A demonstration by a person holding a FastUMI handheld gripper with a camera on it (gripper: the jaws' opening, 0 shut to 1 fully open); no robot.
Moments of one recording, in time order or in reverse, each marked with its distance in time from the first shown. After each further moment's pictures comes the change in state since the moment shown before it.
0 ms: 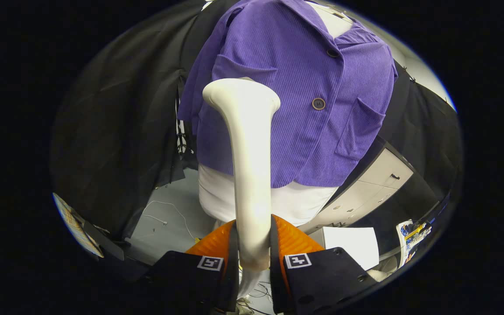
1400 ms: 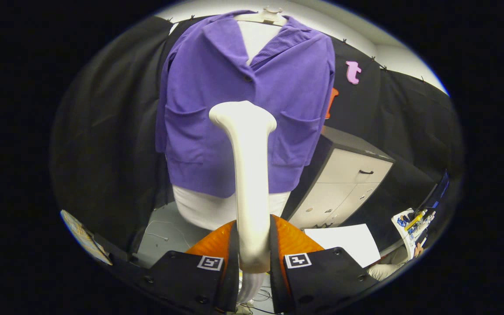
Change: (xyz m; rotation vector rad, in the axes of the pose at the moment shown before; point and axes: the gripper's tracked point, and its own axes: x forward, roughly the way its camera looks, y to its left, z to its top) arm -0.094 -0.147 0.044 0.175 -0.164 -0.055
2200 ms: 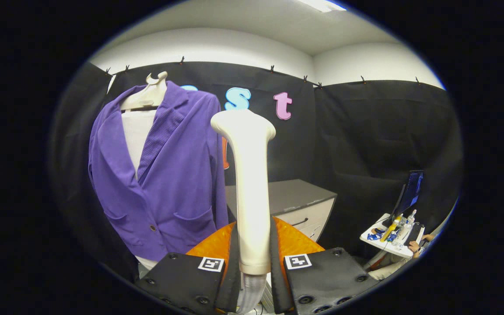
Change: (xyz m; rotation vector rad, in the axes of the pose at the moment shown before) arm -0.064 -0.235 0.178 0.231 -0.341 -0.215
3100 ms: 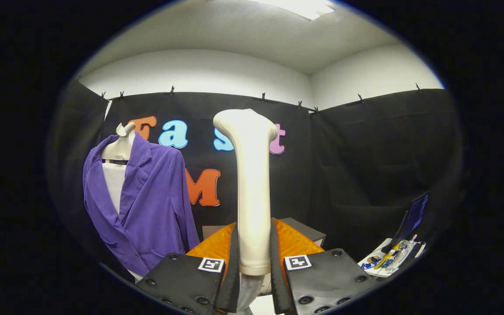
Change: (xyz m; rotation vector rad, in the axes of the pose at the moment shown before) arm 0.035 -0.096 0.099 0.019 -0.157 0.078
